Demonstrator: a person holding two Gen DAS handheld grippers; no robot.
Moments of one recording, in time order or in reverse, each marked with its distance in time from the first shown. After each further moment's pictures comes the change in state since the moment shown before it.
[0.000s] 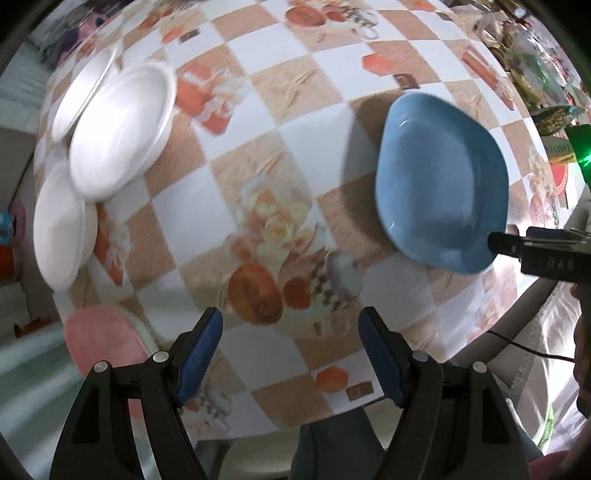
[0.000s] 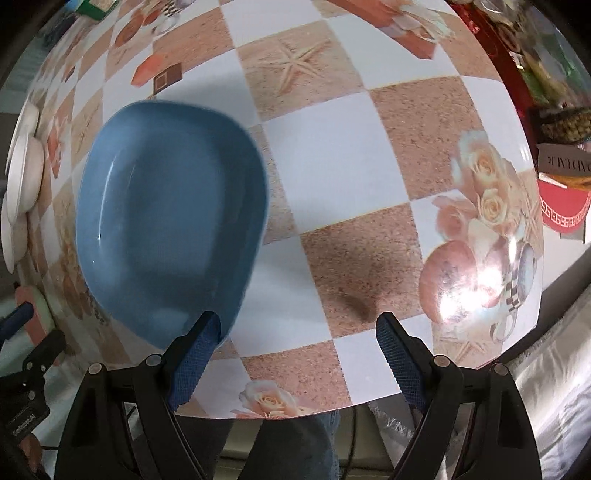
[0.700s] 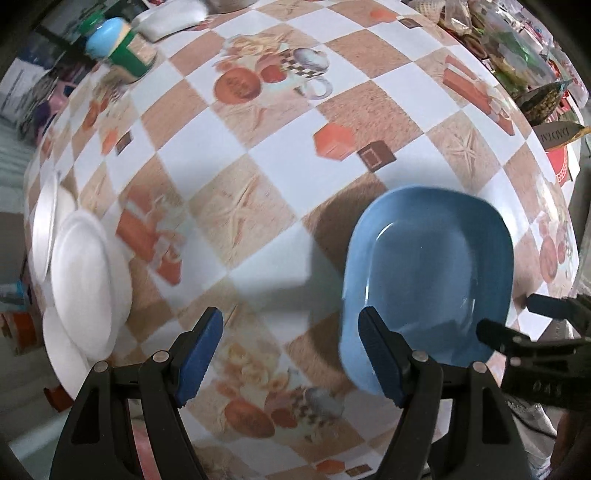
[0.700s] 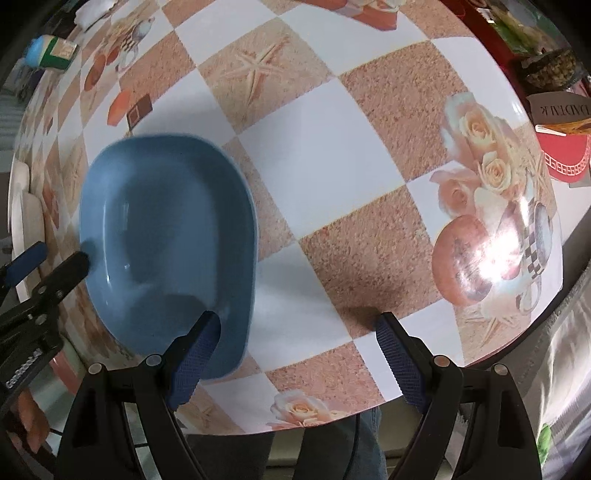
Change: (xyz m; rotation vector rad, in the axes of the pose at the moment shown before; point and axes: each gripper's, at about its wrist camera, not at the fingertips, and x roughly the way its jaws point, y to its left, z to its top) left arm 0.004 -0.054 0.118 0.173 -0.093 0.074; right arm -0.001 -0.015 0.029 0.180 -0.003 0.079
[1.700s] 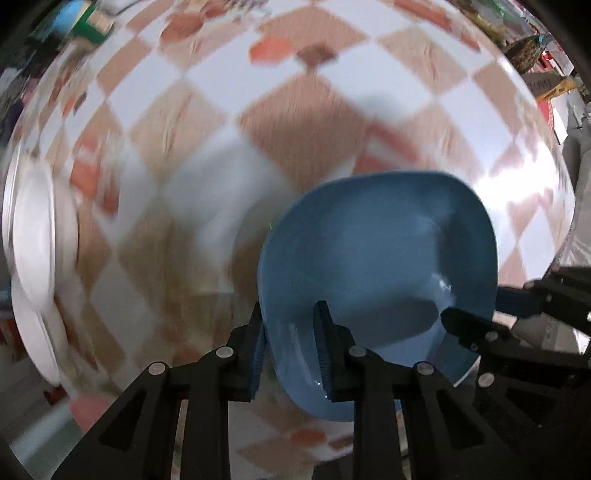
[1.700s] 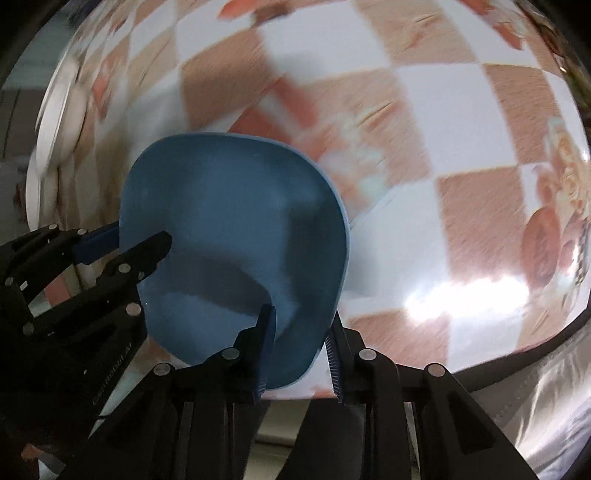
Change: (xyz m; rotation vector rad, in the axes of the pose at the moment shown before) left arm 0.025 -0.075 -0.033 0.053 0.115 -0.051; right arm -0.011 0.098 -0.003 -0.270 0.100 0.025
